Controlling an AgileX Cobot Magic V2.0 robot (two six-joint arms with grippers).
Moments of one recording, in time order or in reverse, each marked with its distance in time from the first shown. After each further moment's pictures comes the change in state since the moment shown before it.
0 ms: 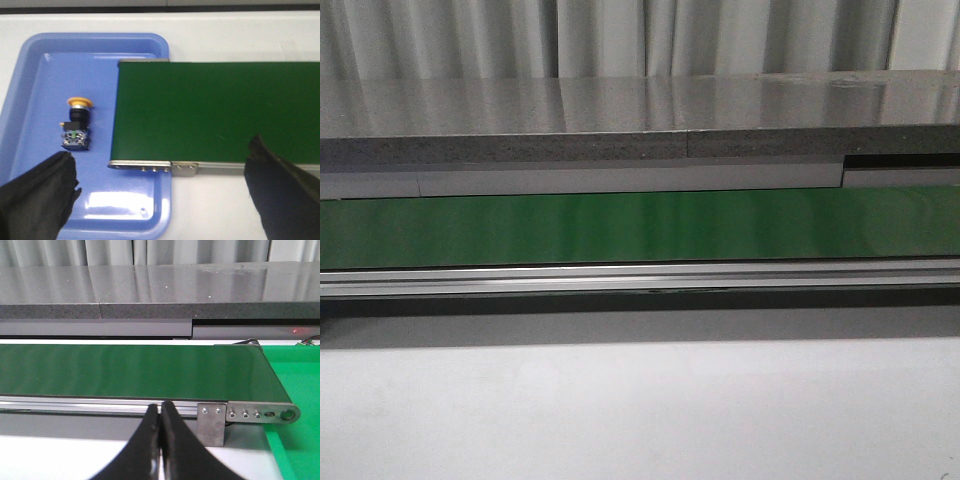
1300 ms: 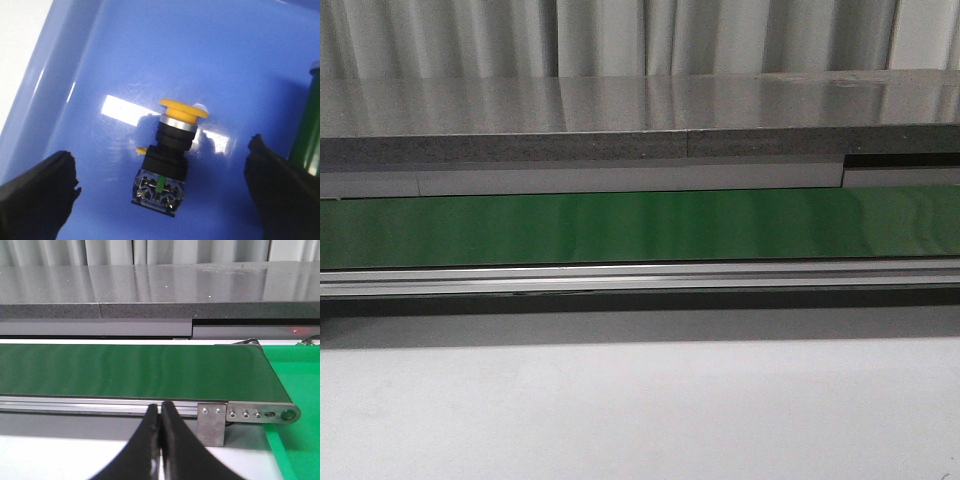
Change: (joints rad) left arm 0.297 0.848 -0.332 -0.007 -0.114 0.002; right arm 0.000 0.000 0.000 0.000 0.000 0.007
